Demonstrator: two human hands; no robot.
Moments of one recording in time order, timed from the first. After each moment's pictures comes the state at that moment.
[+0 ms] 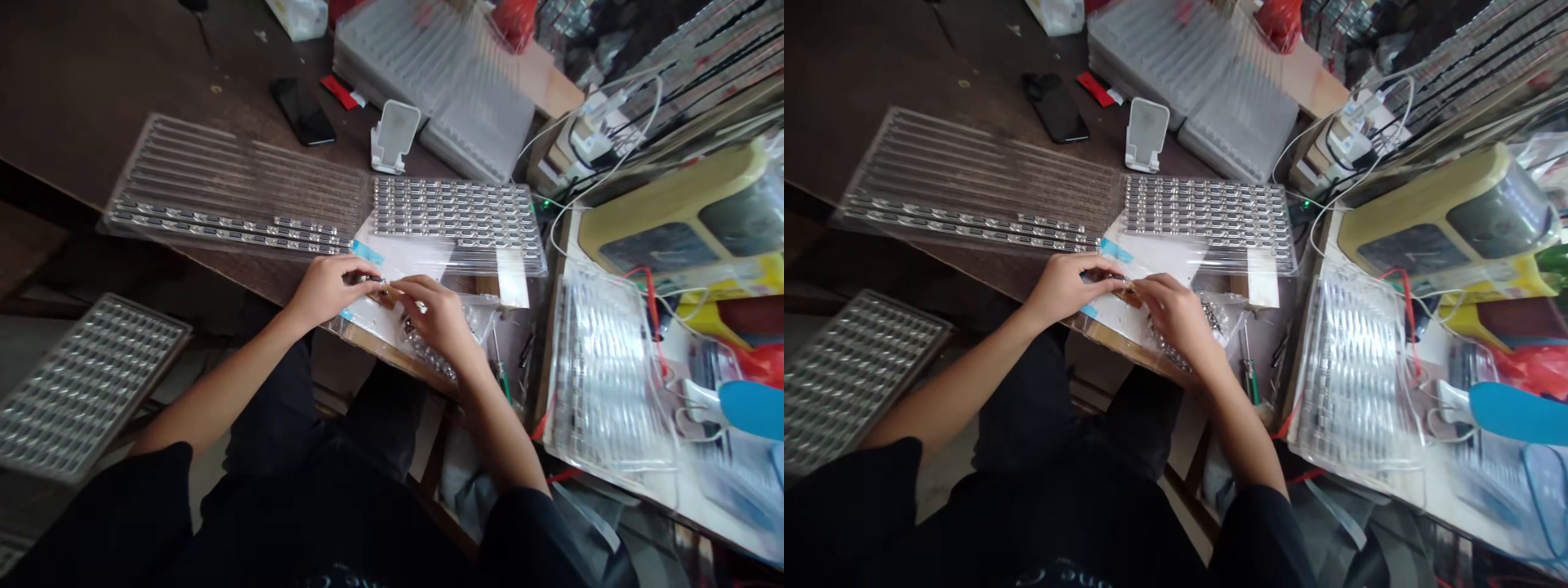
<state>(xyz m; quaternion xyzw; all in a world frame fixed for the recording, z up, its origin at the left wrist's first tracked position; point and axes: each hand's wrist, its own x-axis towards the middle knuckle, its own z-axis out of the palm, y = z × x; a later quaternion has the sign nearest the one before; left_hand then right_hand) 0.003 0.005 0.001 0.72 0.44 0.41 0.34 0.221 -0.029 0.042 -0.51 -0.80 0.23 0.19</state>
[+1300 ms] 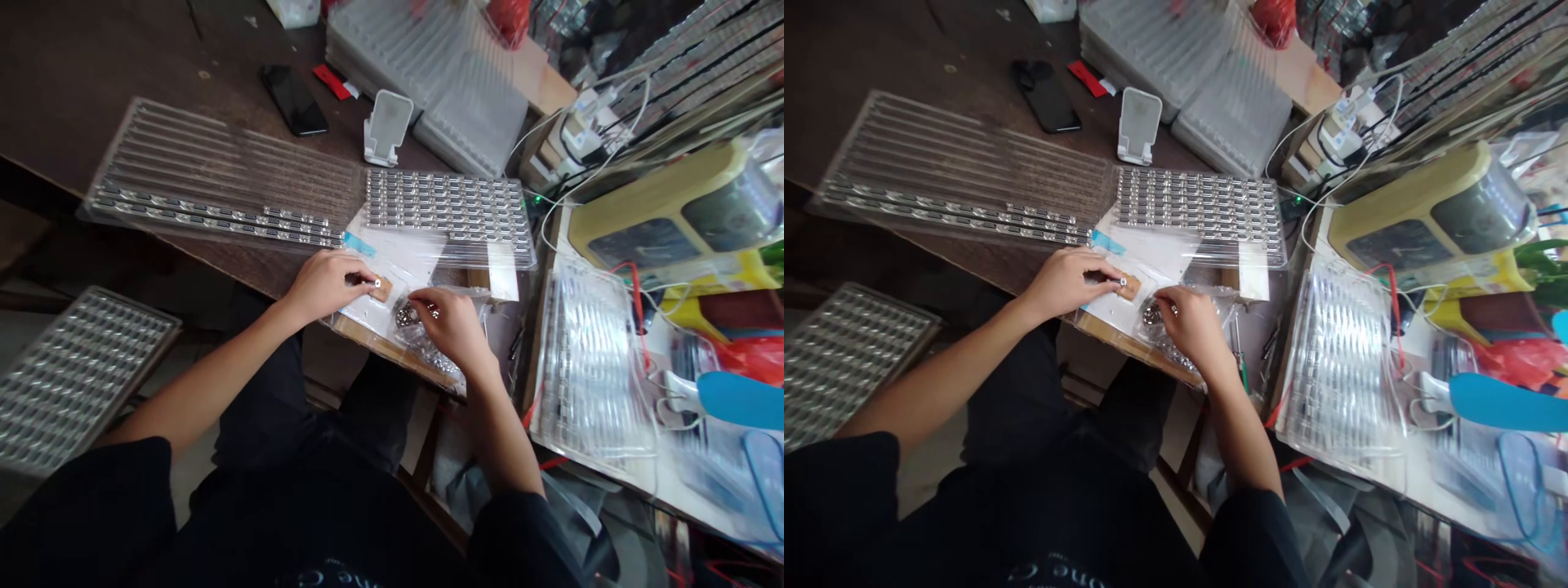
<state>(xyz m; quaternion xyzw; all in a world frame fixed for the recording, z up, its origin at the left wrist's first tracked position) 0.012 0.002 -0.005 0.78 0.43 0.35 0.29 0.244 -0.049 0.055 -0.59 -0.77 0.22 0.14</state>
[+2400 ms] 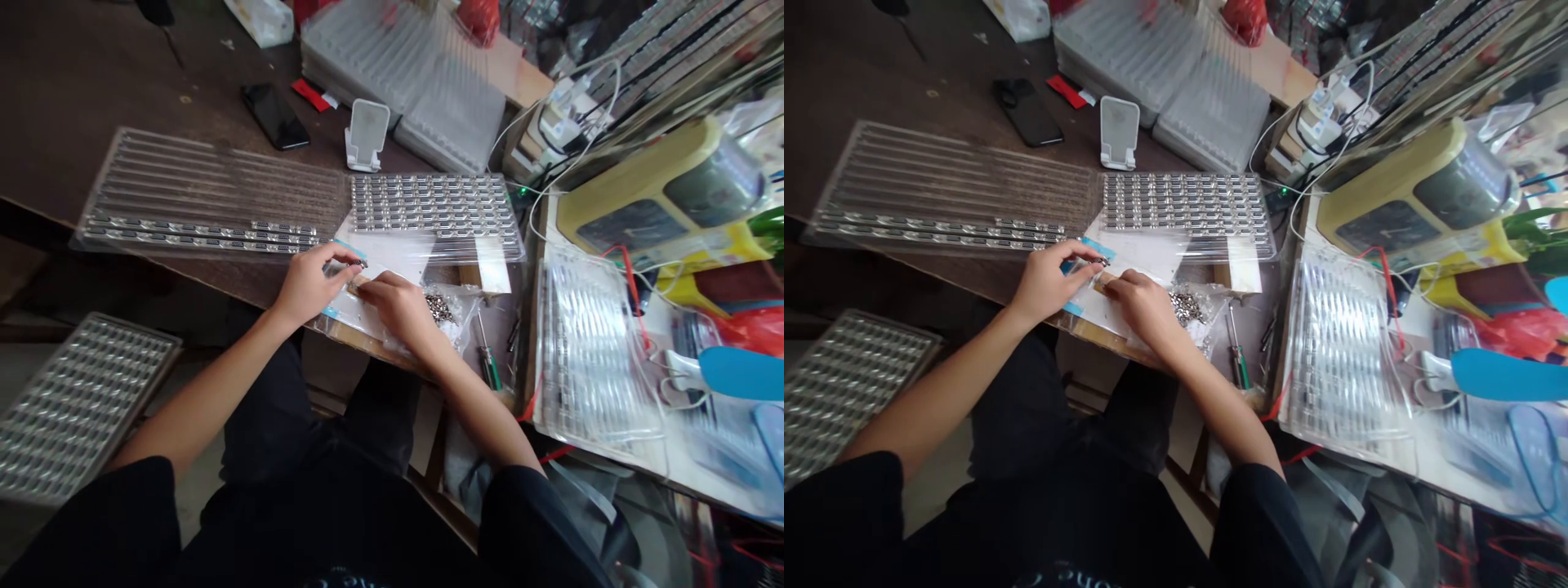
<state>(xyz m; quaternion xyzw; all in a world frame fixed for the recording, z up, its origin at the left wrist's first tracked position) 0.009 0.008 0.006 0.70 0.47 0.44 0.32 0.201 -0.026 0.017 -0.52 -0.82 0.19 0.15</state>
